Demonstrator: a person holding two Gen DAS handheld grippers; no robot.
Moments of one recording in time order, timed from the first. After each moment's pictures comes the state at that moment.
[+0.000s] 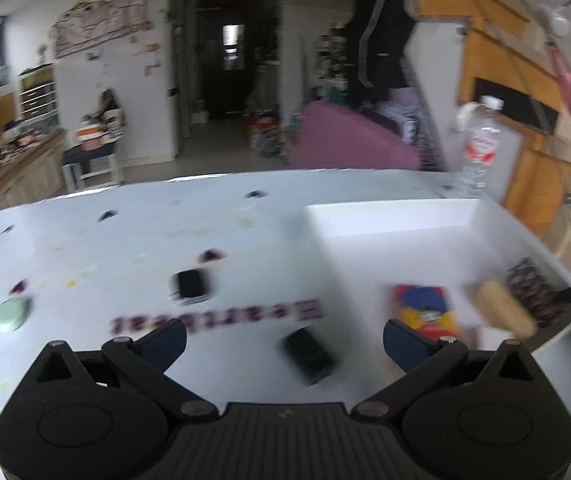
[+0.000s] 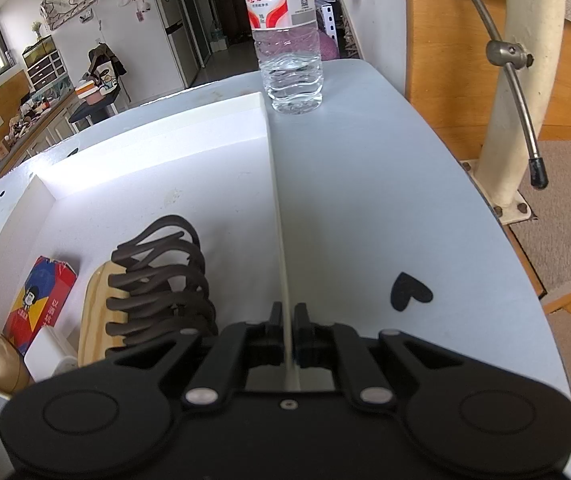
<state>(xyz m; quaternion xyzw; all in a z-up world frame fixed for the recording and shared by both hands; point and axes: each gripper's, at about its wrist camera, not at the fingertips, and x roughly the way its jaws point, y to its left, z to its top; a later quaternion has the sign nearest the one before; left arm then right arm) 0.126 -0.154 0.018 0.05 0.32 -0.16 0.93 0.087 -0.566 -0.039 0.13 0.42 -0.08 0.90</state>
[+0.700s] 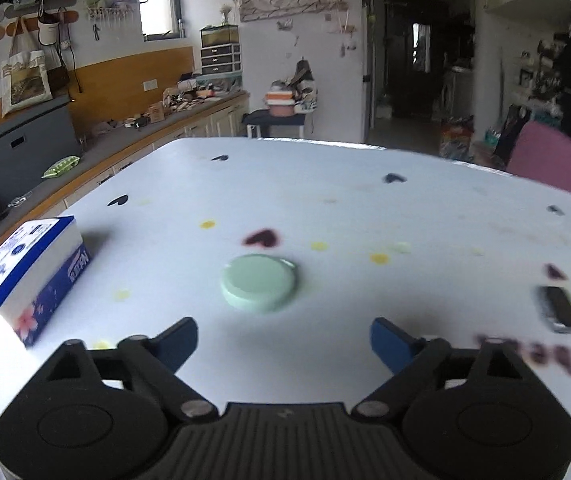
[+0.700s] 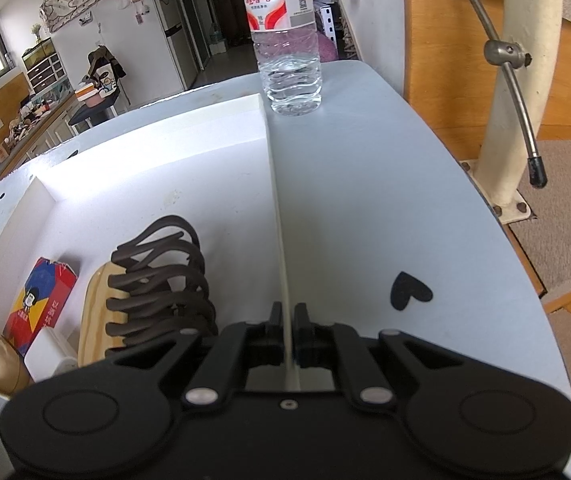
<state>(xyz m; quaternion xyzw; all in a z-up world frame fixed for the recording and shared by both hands) 0.237 0.042 -0.050 0.00 0.33 0.10 0.94 0.087 -0.568 -0.039 0.13 0.42 -0.08 0.90</state>
